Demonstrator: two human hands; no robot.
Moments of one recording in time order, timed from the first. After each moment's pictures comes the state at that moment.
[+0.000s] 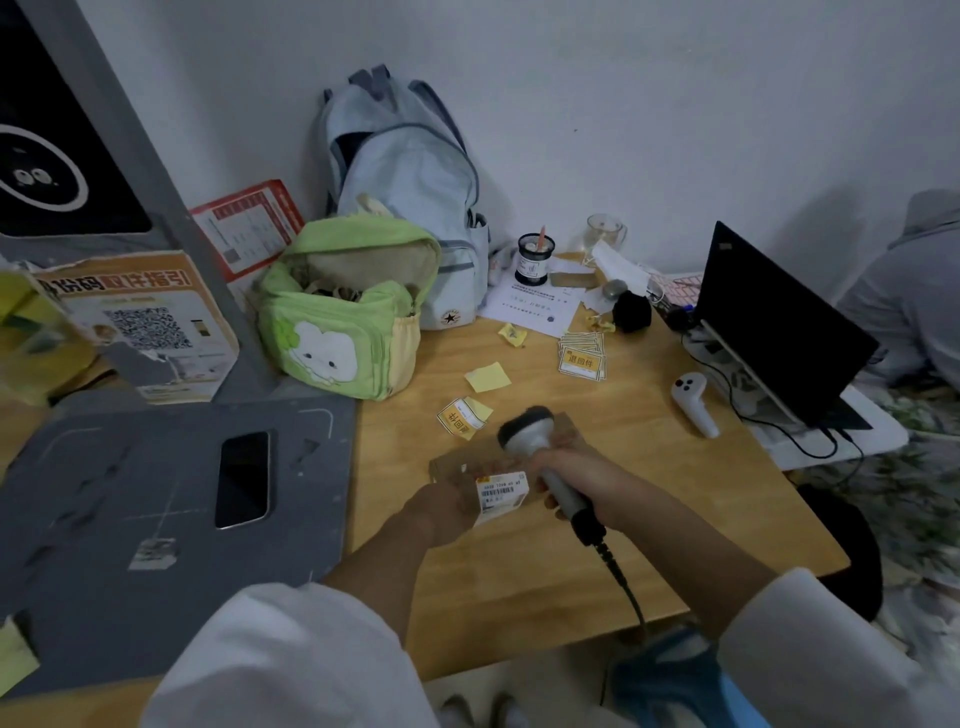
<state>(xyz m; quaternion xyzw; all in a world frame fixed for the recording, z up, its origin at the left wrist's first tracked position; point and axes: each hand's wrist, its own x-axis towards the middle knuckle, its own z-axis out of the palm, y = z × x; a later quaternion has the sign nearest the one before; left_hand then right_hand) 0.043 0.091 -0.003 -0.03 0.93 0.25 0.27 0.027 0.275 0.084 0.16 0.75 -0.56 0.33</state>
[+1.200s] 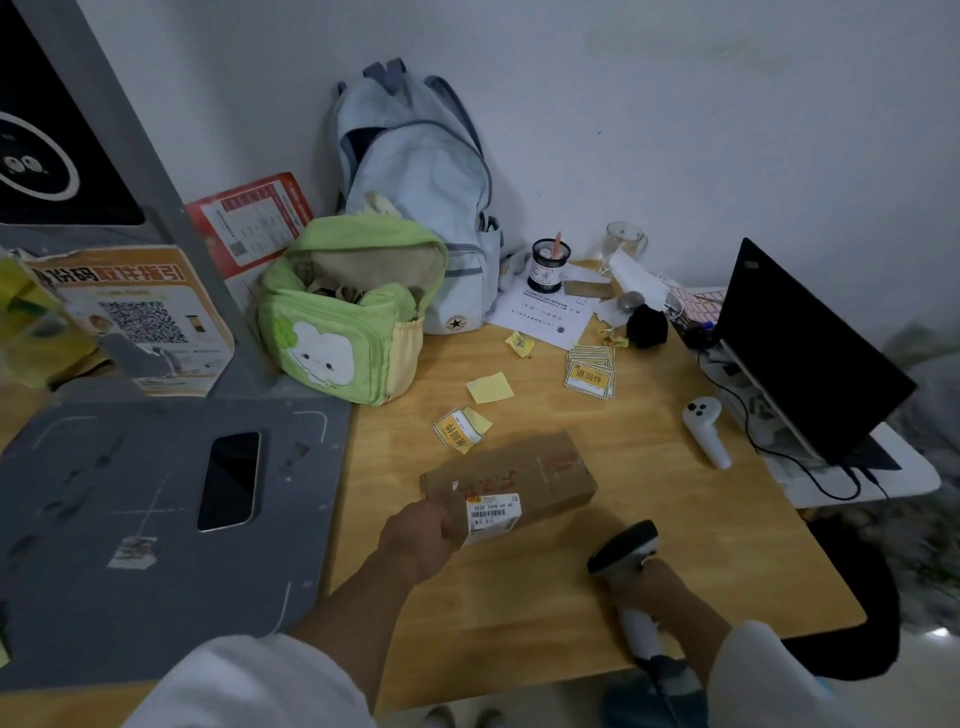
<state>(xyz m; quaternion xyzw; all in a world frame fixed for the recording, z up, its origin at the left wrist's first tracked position) 0.052 0.099 0.001 -0.10 0.94 0.26 0.18 0.018 0.379 -0.036 0.28 0.83 -0.23 0.42</state>
